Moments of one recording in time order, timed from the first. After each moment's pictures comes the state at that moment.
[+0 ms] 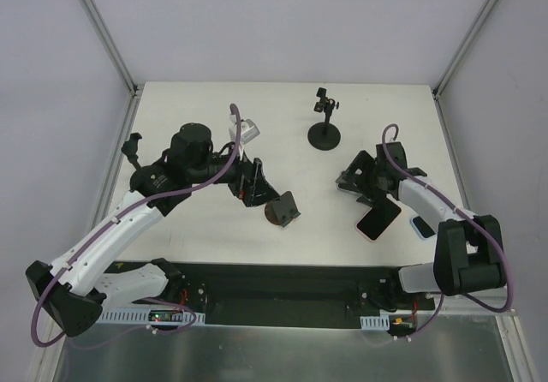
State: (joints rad) left arm -0.64 1.03 1.10 -0.46 0.64 -0.31; right arm 0.19 1.36 0.78 -0.42 -0.19 0.82
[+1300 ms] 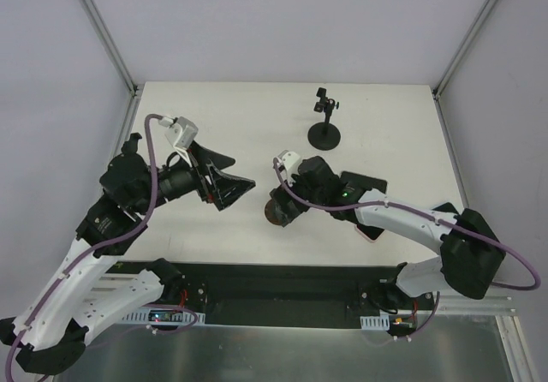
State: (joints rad) left arm -0.64 0.69 1.02 -0.41 0.41 -0.42; right arm 0.87 1.36 0.87 -0.22 -0.07 0.02
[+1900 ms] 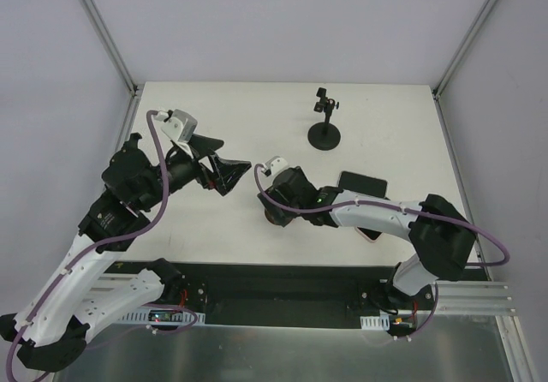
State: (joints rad) left arm -0.64 0.74 1.11 -0.37 0.22 -0.27; right arm 1.02 1.56 0.95 -0.21 0.29 0.17
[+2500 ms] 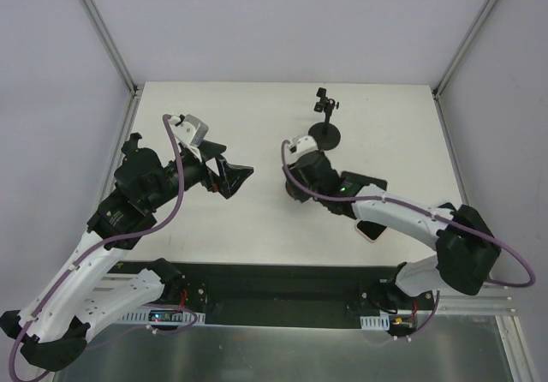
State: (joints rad) left arm -0.64 0.74 1.03 -0.37 0.20 -0.21; right arm 0.94 1.46 0.93 -0.21 0.40 0.18
